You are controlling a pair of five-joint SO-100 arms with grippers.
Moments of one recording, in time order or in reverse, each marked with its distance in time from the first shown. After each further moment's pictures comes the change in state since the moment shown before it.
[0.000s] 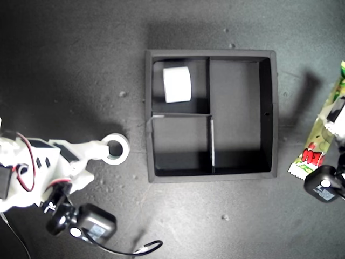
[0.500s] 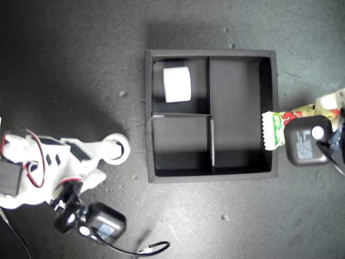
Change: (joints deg) arm 0 -0.6 -4.9 -1.4 -6.2 1.4; arm 1 4.3 0.0 -7.8 -1.2 31.9
